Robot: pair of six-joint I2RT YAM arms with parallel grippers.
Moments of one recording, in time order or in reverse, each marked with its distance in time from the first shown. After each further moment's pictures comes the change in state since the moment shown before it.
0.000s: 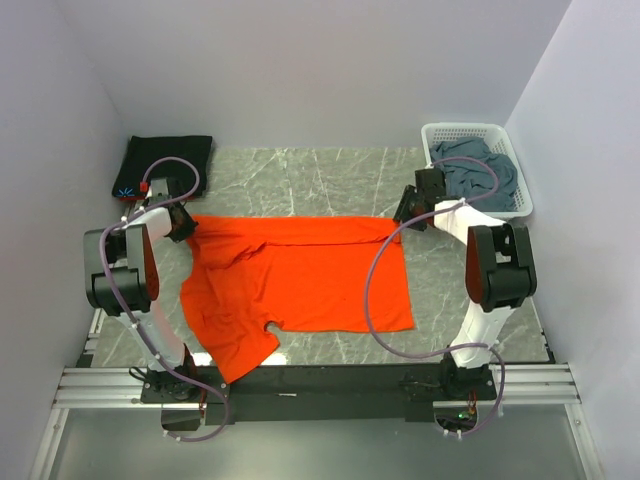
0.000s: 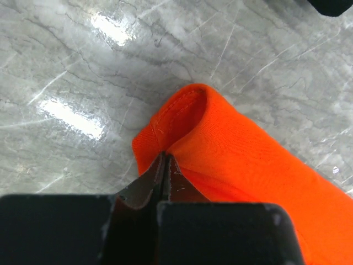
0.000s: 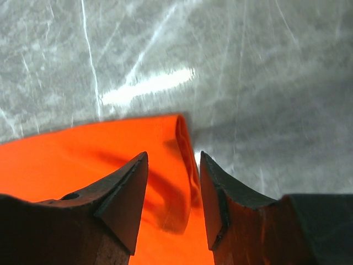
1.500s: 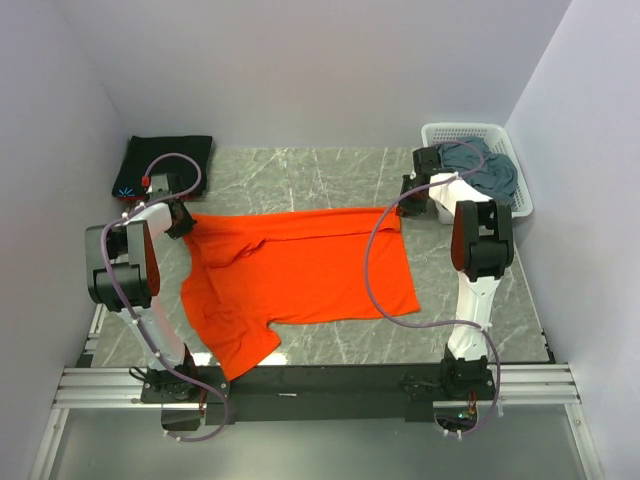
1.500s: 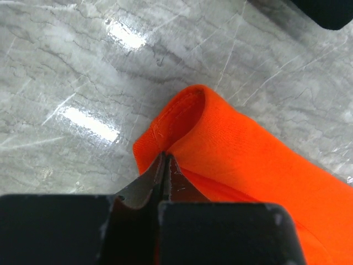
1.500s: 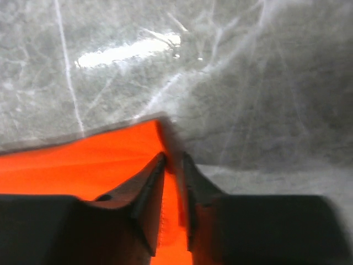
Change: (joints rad) left arm -0.001 0.034 0.054 -0.027 -0.034 0.072; right arm -0.039 0.321 0.441 -0.285 -0.076 -0.132
